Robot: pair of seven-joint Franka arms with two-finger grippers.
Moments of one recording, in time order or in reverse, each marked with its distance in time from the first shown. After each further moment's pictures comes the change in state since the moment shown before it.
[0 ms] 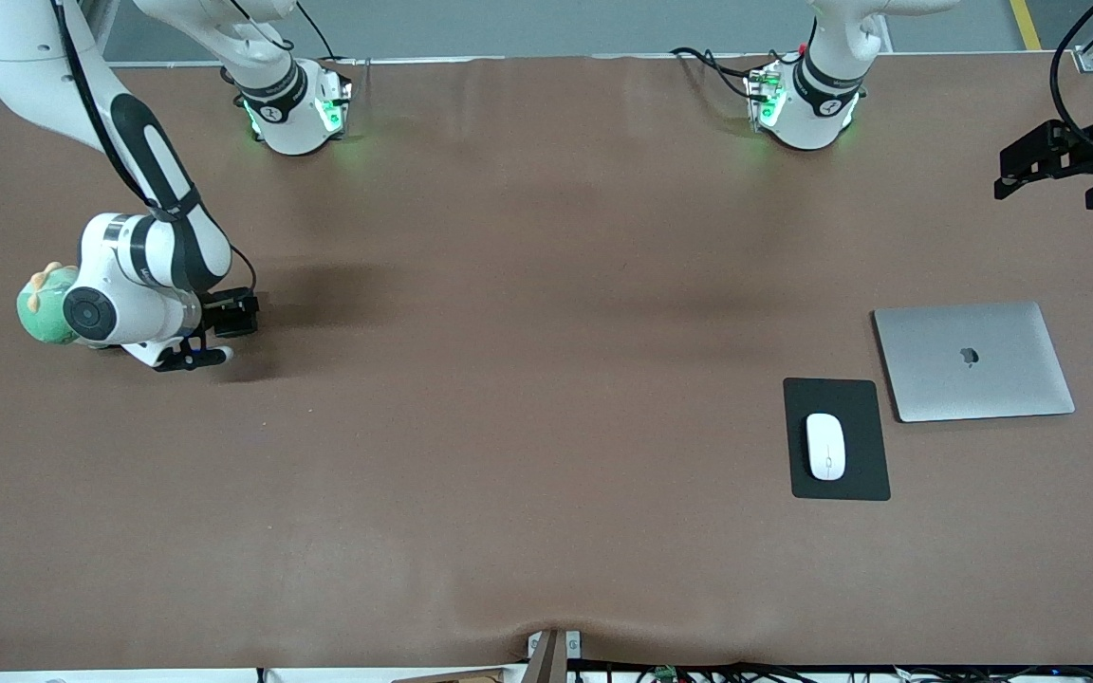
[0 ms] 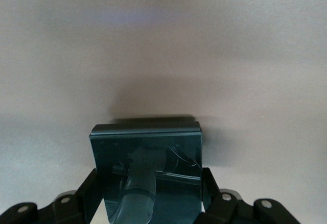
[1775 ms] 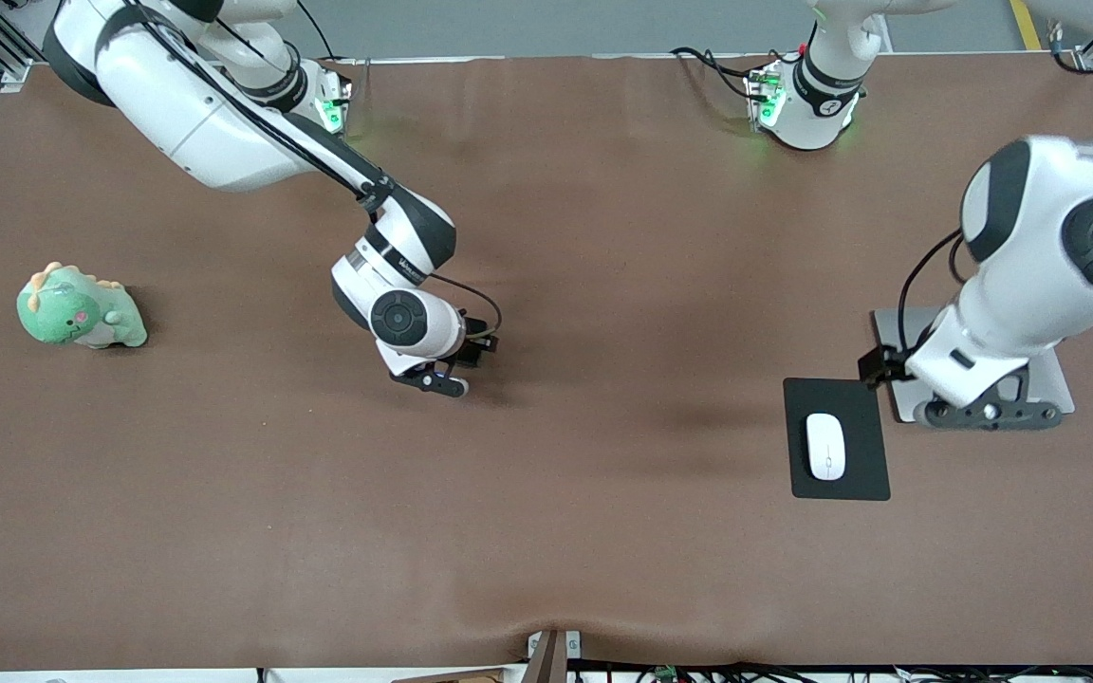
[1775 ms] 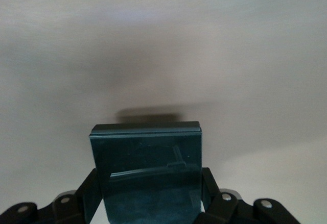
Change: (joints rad) left arm 0.057 0.323 -0.223 0.000 0.123 0.401 -0.306; right arm 0.029 0.358 0.728 0.524 -0.255 -0.162 1.182
